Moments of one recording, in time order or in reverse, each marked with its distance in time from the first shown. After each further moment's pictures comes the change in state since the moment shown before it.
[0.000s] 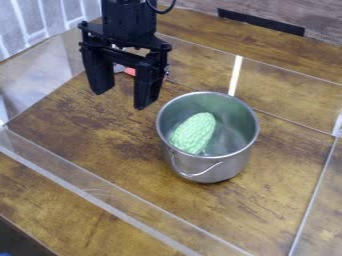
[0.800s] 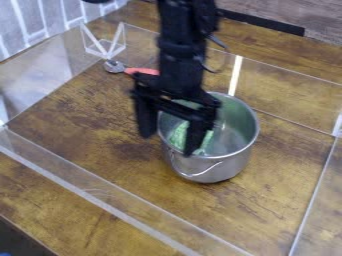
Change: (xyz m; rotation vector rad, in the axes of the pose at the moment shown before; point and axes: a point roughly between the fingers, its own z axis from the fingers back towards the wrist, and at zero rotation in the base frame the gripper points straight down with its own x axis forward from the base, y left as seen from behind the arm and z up) arm 0.018 -0.064 -0.051 -0.002 0.066 -0.077
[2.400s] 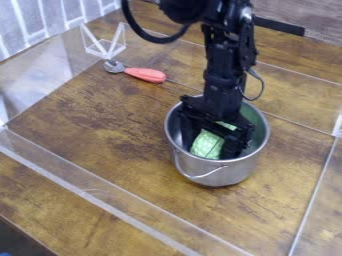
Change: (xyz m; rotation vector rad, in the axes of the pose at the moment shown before) arm 0.068 -0.002 -0.047 -0.009 -0.018 -0.106
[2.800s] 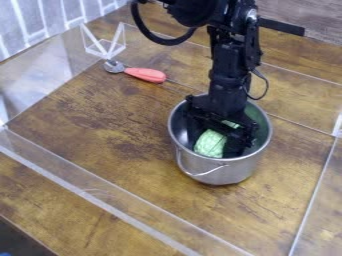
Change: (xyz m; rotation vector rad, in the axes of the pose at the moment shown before) arm 0.006 -0.002 0.001 -0.012 0.003 -0.010
